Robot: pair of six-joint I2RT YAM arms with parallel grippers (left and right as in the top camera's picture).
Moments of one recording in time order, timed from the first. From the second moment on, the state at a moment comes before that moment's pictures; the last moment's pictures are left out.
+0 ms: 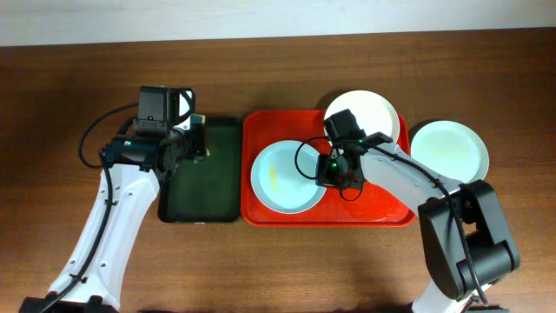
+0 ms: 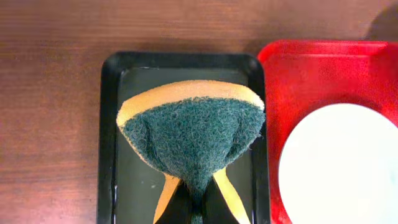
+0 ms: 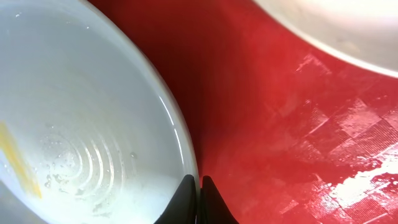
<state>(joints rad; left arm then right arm) -0.14 1.48 1.23 -0.75 0.01 -0.12 0.37 1.84 1.11 -0.61 -0.16 0.53</state>
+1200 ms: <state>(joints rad) -0.14 1.83 1.51 -1.01 0.03 -0.09 0.32 1.84 1.11 -0.59 -0.20 0.53</state>
